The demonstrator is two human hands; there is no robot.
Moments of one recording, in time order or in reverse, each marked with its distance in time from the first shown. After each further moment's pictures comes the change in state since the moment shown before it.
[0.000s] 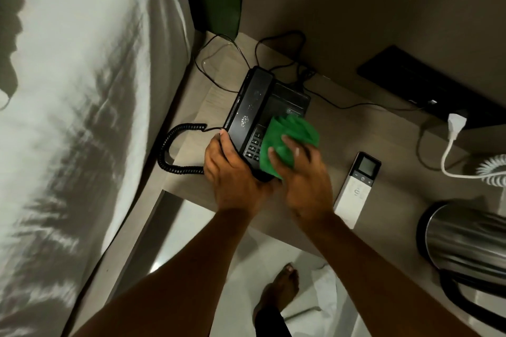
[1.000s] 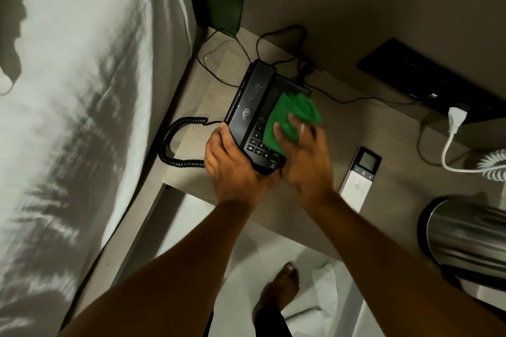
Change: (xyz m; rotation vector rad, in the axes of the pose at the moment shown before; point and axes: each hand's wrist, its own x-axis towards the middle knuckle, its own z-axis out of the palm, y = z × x) left_hand -0.001 0.001 -0.001 -0.039 0.008 -0.013; right_hand 0.026 0.003 -0.004 -0.135 -0.032 -0.001
